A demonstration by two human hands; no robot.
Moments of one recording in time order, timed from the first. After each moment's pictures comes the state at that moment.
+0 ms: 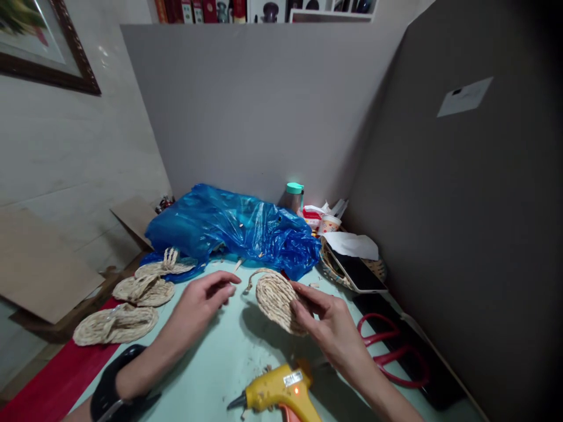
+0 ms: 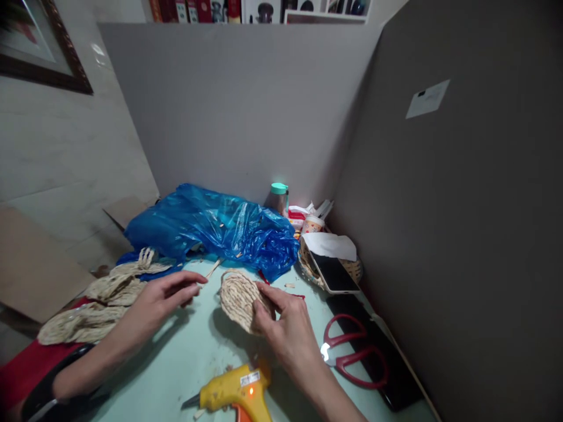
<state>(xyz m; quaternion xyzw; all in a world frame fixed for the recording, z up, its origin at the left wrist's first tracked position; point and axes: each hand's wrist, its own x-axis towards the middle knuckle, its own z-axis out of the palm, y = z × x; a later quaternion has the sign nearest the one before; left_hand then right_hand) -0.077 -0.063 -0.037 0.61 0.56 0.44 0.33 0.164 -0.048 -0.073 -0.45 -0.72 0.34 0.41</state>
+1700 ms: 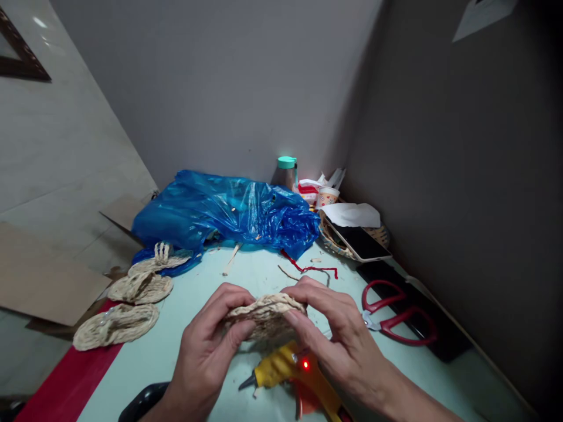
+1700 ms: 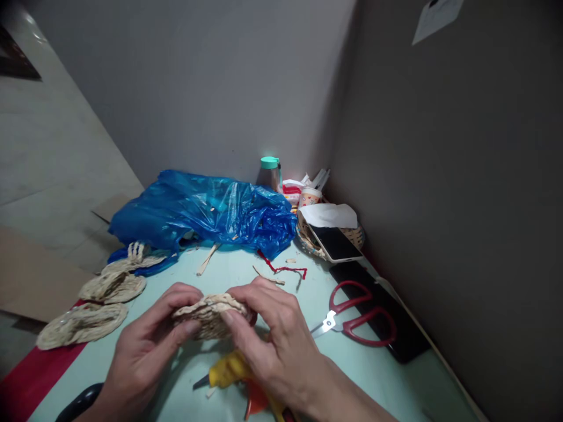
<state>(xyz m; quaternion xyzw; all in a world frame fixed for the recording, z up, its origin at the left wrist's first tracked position) -0.047 -0.110 -0.061 0.66 0.45 0.50 0.34 0.152 -0.088 -0.047 -0.34 -0.76 0.27 0.48</state>
